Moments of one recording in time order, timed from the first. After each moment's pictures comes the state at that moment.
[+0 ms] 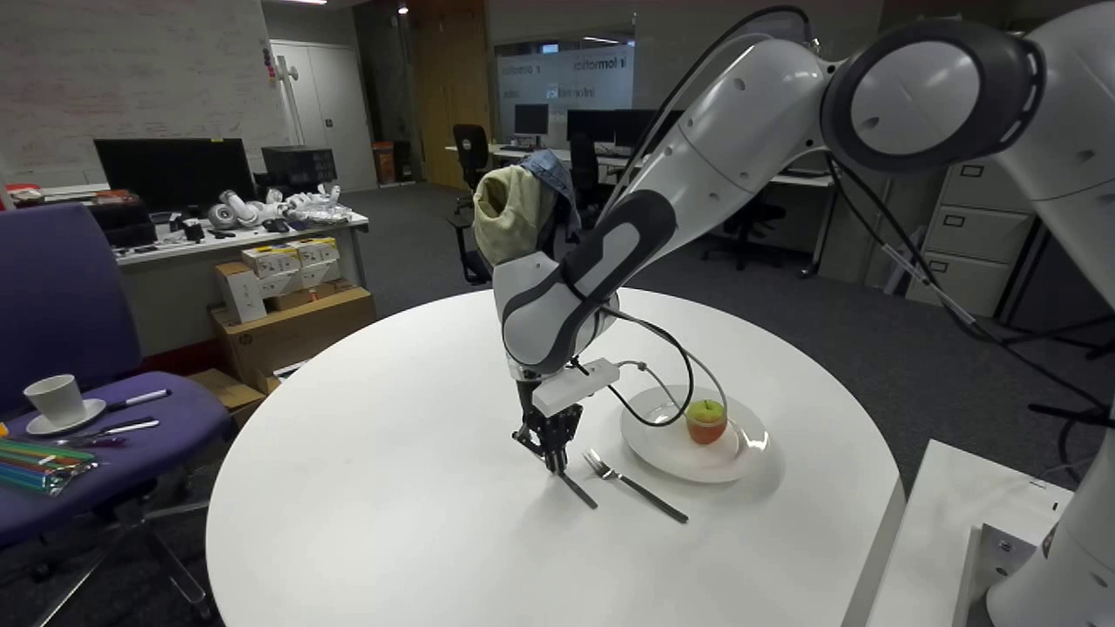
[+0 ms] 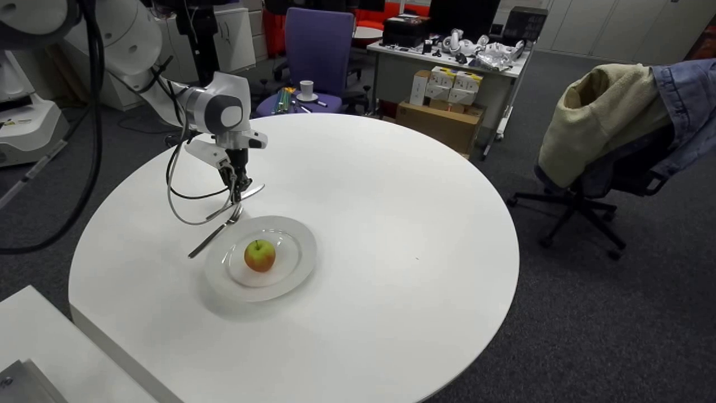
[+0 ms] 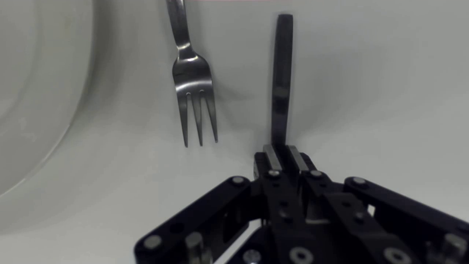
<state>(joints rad) 0.21 0.75 0.05 -1.71 0.02 2.27 0.34</state>
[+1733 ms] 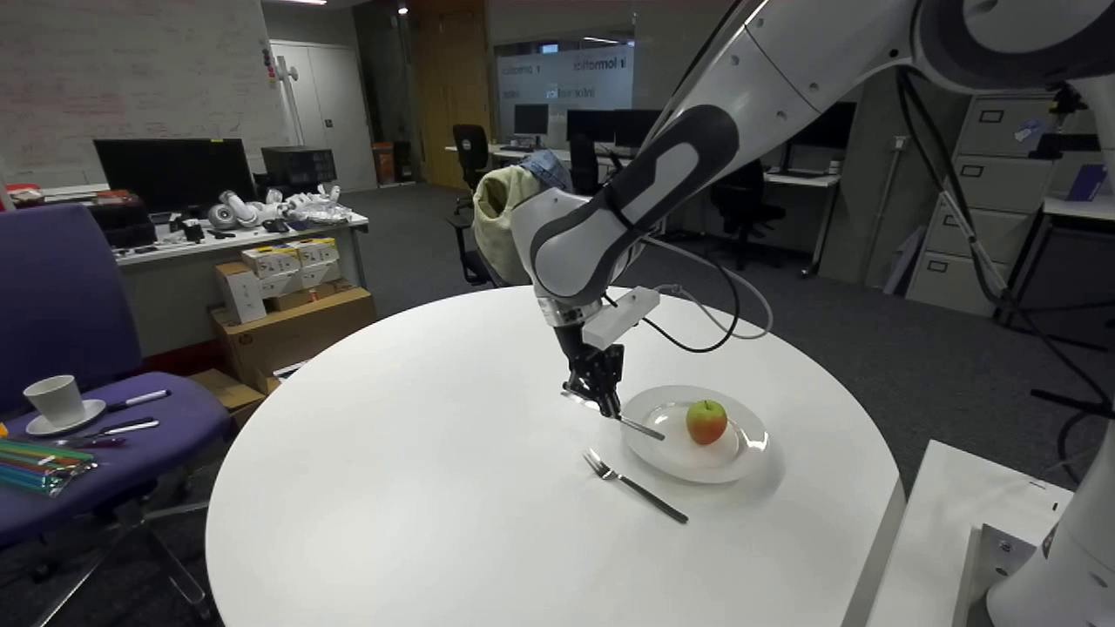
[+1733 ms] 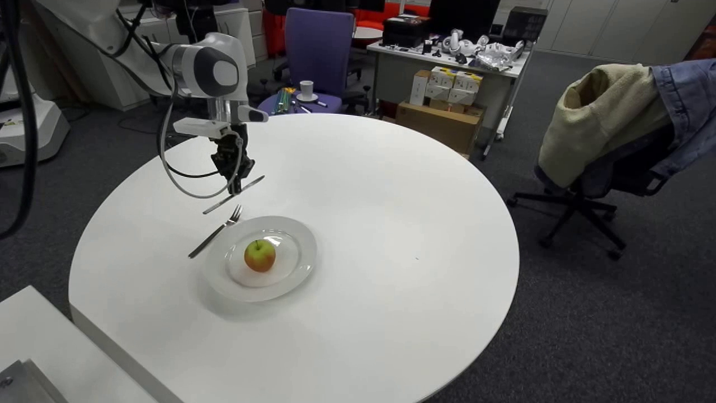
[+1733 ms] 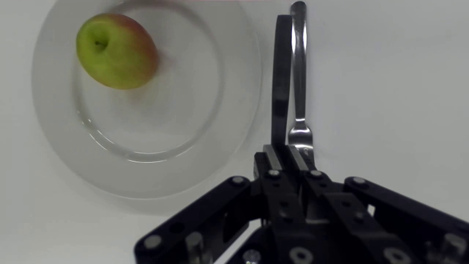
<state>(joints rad) 0.19 0.50 0.00 -1.86 -0.11 2.03 0.23</state>
